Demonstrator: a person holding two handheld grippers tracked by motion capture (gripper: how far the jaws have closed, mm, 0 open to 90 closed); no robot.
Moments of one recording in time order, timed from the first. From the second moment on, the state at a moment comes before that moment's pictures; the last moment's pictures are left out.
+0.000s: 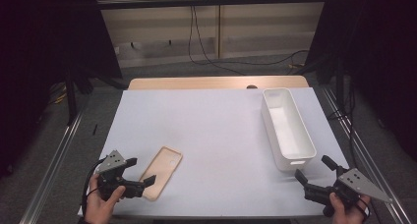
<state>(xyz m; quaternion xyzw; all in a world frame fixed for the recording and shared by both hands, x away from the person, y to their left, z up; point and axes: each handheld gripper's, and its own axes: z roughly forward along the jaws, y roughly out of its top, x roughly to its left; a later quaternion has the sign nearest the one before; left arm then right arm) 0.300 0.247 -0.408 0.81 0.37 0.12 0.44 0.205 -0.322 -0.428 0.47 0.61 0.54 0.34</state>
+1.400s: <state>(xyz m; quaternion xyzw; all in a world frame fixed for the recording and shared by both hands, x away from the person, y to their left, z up) 0.345 0.239 -0.423 0.88 0.40 0.06 0.25 0.205 -0.321 -0.428 0.47 0.61 0.54 0.34</state>
